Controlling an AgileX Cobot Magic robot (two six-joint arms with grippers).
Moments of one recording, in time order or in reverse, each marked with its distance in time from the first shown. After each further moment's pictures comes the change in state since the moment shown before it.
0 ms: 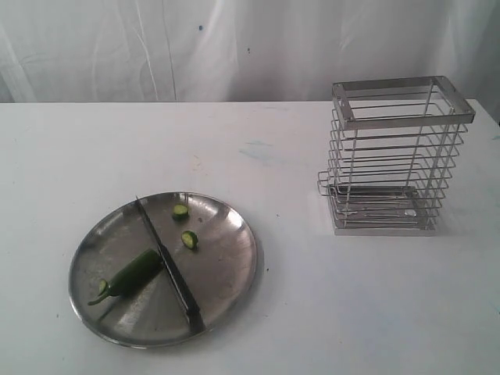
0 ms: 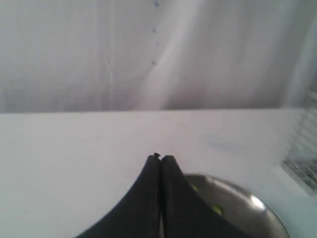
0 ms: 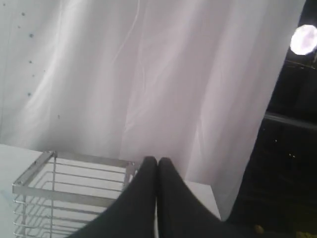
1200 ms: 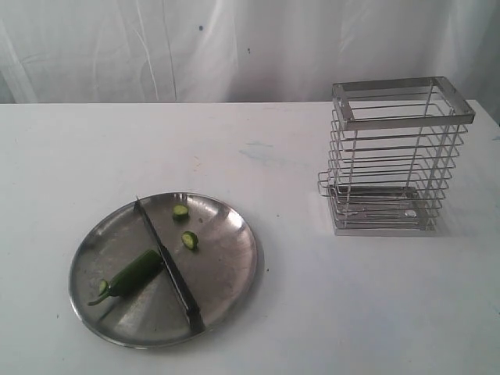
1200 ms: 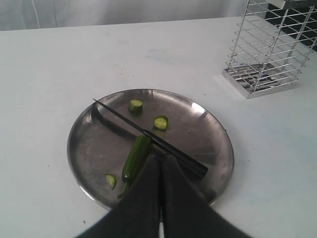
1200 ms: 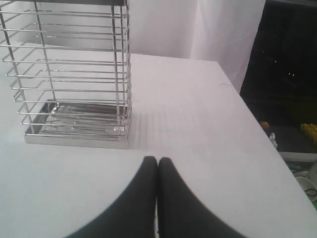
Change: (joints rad) left arm 0.000 -0.021 0.006 0.007 0.360 0.006; right arm -0.023 -0.416 0.561 0.092 0.106 0.045
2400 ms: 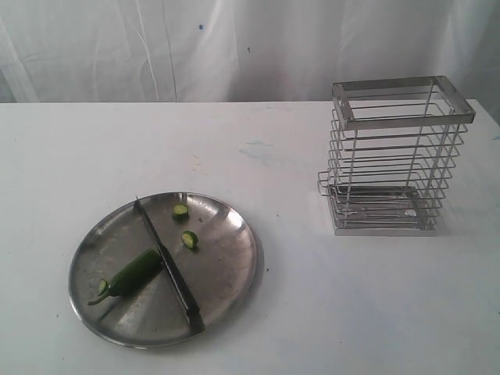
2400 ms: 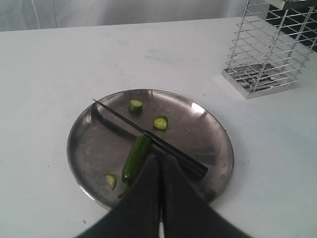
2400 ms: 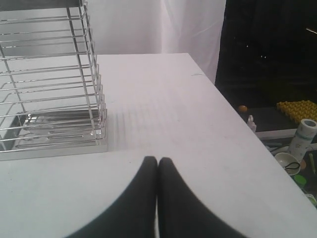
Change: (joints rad) left arm 0.000 -0.002 0.000 0.000 0.000 0.000; right arm -0.295 0.000 0.000 0.502 -0.062 -0.442
